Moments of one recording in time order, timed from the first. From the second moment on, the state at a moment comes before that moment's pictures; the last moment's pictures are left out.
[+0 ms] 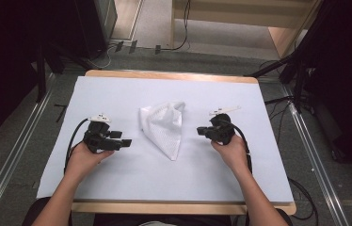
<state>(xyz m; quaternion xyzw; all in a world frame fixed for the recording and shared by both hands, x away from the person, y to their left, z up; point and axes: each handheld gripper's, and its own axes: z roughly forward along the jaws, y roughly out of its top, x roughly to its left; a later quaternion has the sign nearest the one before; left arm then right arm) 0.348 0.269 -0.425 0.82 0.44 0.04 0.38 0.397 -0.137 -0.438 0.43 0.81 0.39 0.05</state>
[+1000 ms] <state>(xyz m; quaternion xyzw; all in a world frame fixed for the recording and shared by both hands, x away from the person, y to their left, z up) 0.334 0.288 -0.424 0.81 0.46 0.06 0.37 0.407 -0.037 -0.396 0.33 0.84 0.42 0.06</state>
